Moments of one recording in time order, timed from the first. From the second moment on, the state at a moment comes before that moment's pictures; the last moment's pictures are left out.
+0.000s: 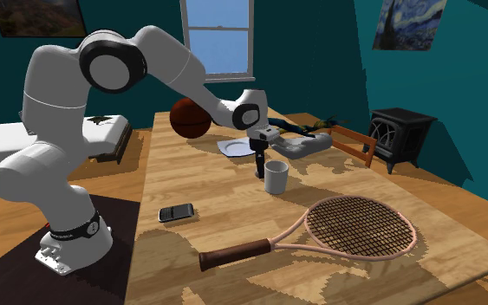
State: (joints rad) arm 0.27 0.47 0.45 -1.87 -0.40 2.35 0.77
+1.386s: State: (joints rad) arm 0.25 0.40 0.48 -1.85 -0.34 2.26 0.73
